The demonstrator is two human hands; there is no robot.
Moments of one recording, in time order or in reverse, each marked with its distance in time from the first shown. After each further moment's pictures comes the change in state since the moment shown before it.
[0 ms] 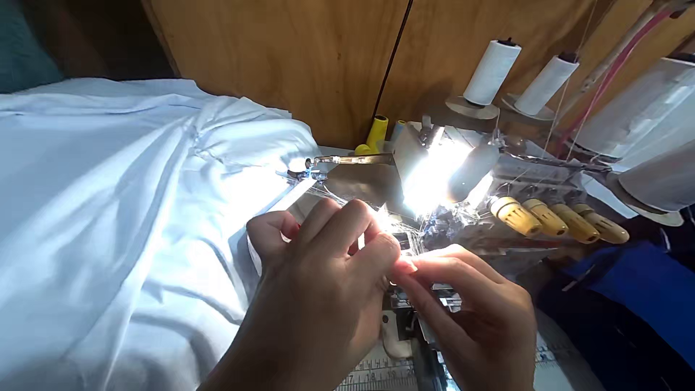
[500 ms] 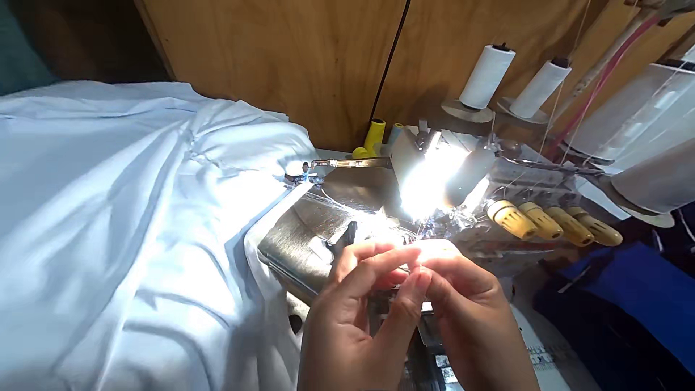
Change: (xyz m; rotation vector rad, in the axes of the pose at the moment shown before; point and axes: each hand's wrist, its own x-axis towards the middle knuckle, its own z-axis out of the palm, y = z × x) left_hand -0.016 0.059 0.012 -1.060 0.139 -0.829; right_hand -0.003 -0.001 0.001 0.767 0.047 0.545
